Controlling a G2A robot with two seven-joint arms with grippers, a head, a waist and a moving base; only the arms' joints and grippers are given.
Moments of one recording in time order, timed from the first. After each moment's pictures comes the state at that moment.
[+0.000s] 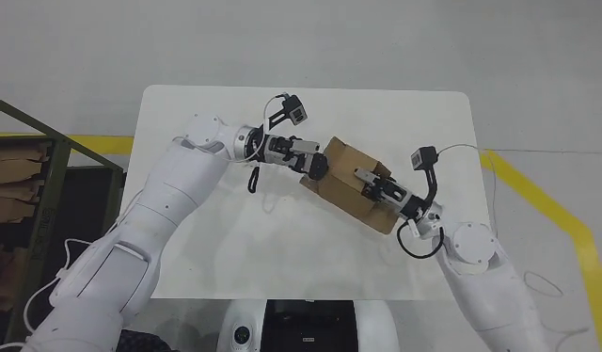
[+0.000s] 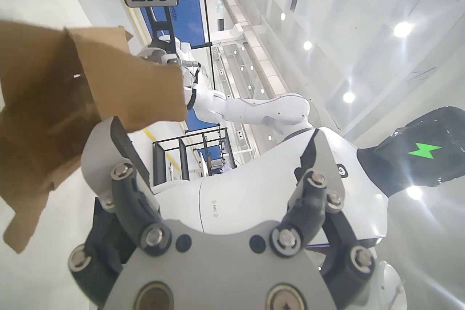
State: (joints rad) left arm 0.71 -1.21 -0.88 -1.02 -0.80 -0.32 -1.50; right arm -1.43 -1.14 1.28 -1.65 0.29 -0.27 0.64
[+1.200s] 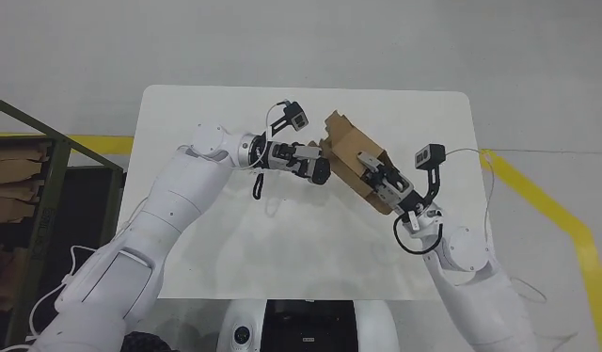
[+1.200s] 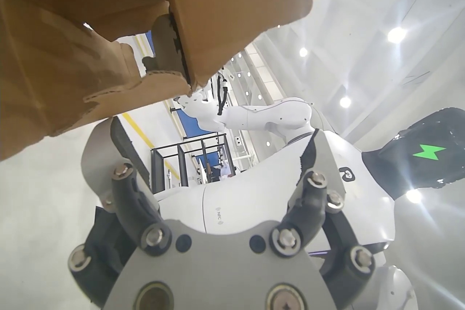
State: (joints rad) left arm 0.75 -1.23 -0.89 -1.02 -0.78 -0.35 -1.47; right arm -1.49 -1.17 1.25 -1.79 0.41 -0.18 0.44
